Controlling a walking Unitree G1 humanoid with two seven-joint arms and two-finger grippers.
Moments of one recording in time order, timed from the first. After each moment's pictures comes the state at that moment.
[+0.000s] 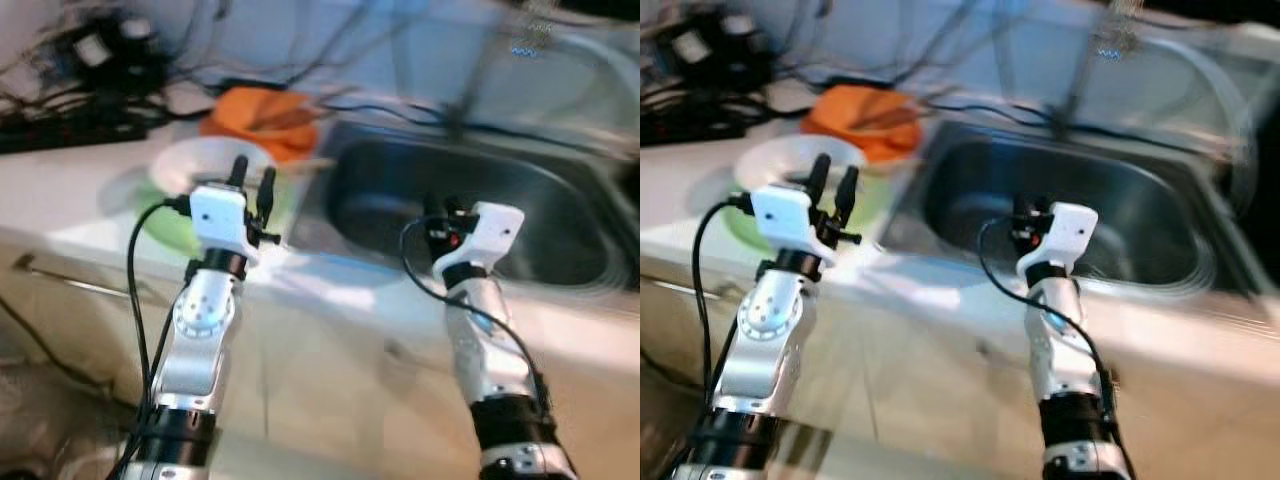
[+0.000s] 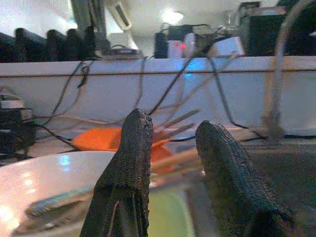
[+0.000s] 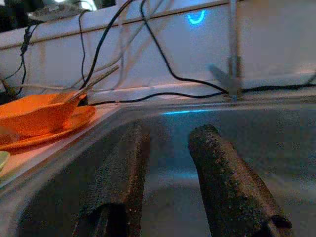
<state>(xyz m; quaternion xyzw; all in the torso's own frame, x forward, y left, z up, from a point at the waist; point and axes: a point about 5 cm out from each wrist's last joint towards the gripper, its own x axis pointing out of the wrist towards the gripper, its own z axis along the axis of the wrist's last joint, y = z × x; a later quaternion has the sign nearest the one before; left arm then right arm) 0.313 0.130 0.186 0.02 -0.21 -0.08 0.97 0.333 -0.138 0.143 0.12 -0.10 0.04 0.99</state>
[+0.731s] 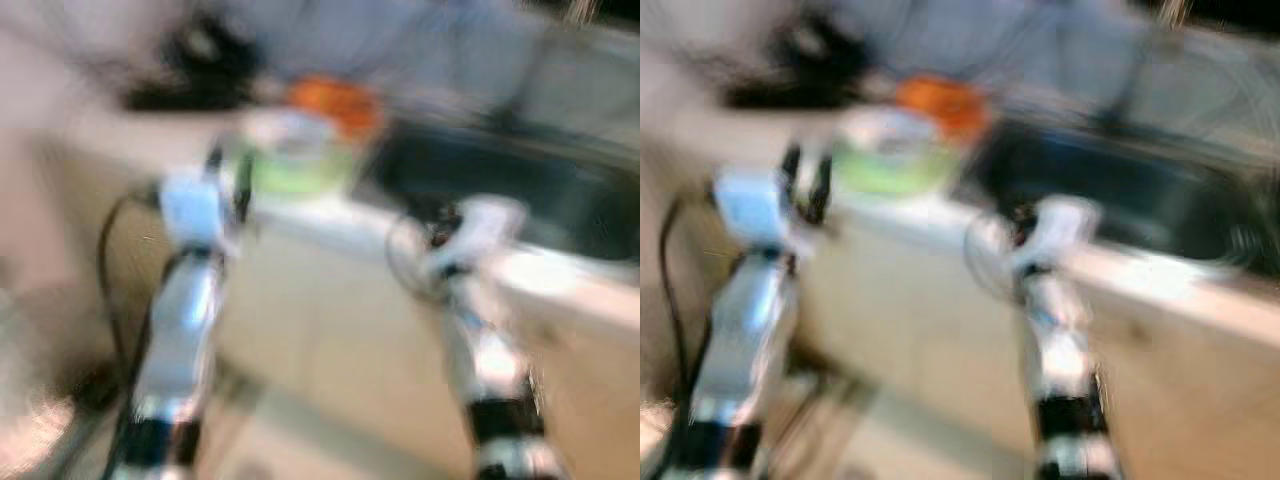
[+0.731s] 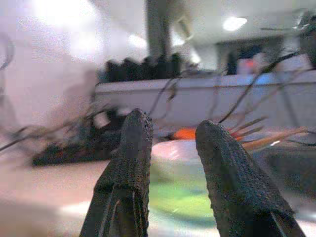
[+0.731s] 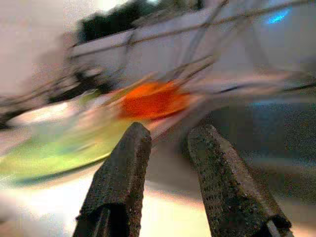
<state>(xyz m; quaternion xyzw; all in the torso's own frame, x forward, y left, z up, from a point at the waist) 0.306 0.141 0.197 0.02 -0.22 -0.06 0.97 0.333 -0.127 0.142 0.12 -0.10 0.05 0.99</state>
